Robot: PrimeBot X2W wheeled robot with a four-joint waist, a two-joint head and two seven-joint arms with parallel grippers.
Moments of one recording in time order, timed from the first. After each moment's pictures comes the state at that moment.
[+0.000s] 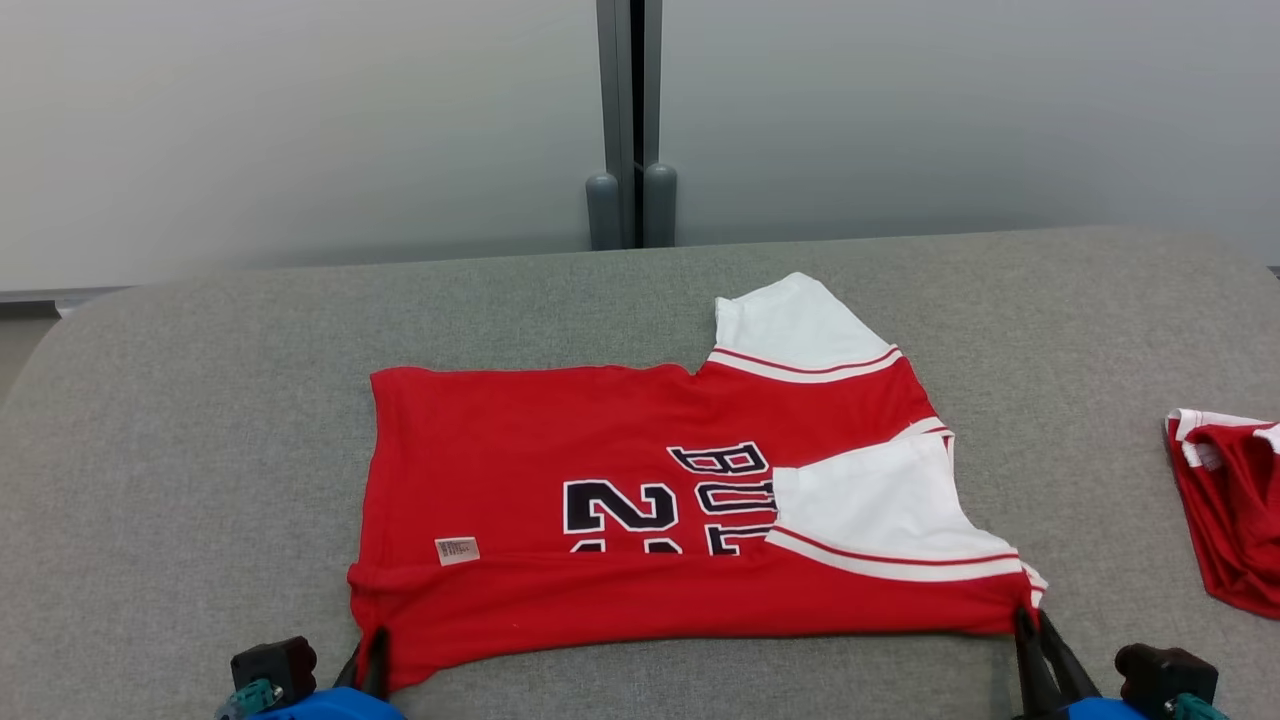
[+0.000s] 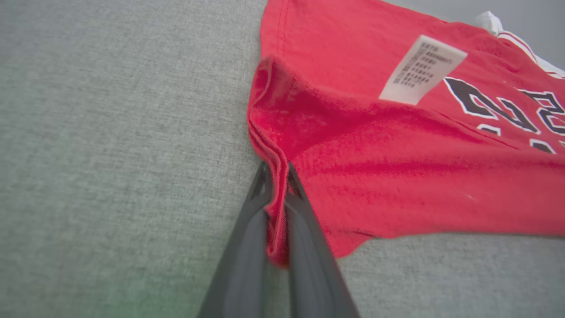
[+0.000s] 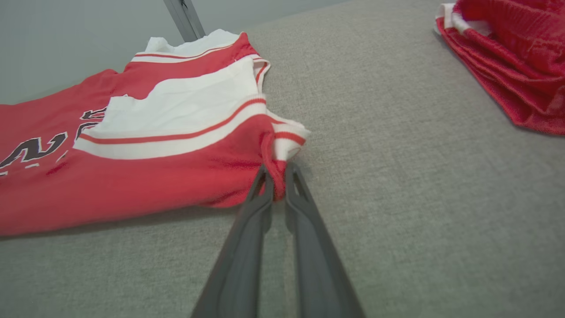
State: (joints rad) left arm -0.24 0.17 -0.40 0.98 -0.67 -0.08 -0.27; right arm -0.06 -0.05 -0.09 0.61 0.23 0.13 -0.26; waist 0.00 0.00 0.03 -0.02
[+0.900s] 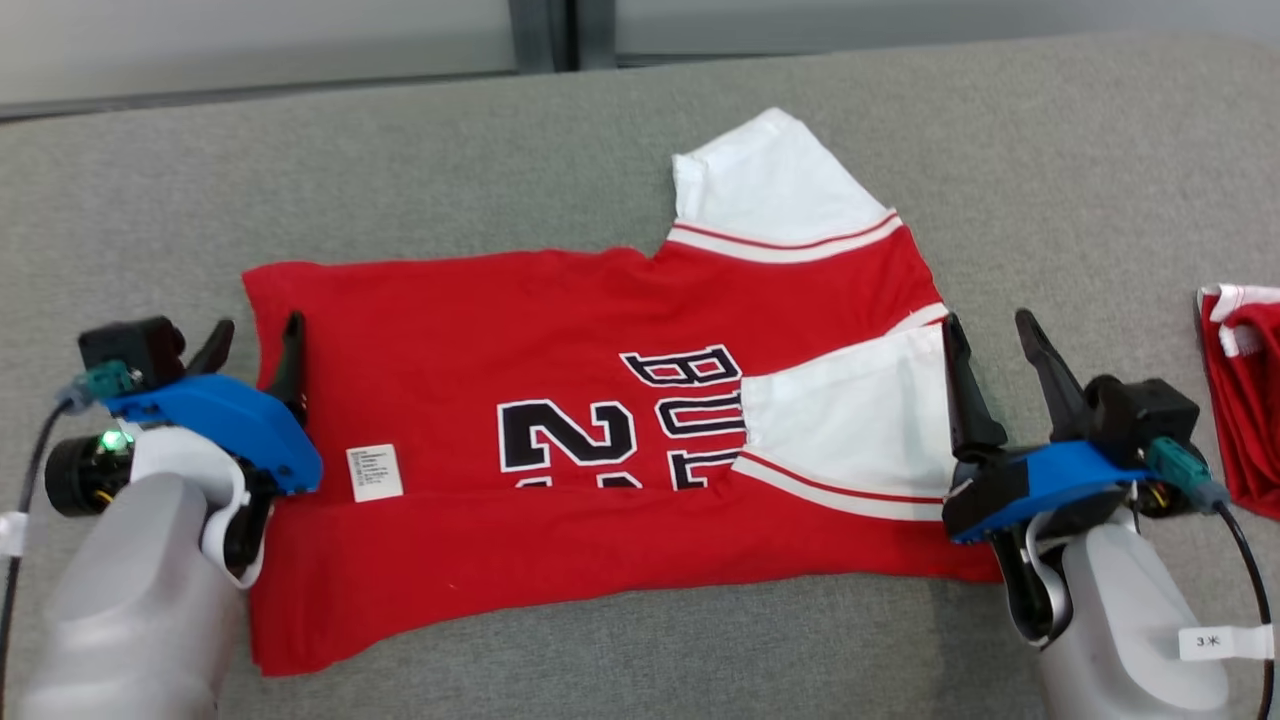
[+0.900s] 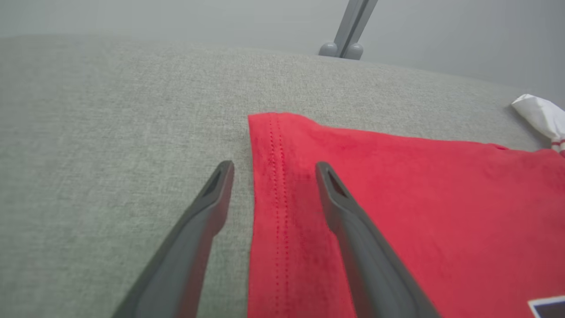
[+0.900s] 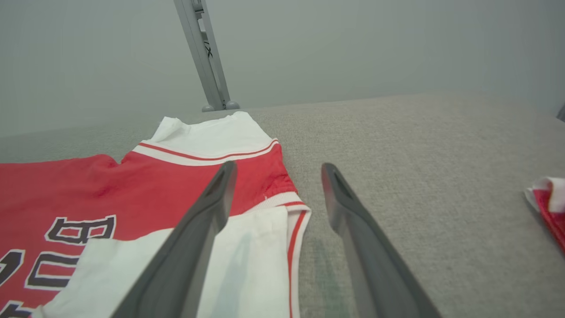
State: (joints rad) left arm -0.67 0.31 -0.39 0.95 -0.65 -0.12 -0.14; right arm -0.41 -0.05 -0.02 0.51 0.15 0.13 -0.26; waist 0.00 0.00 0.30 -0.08
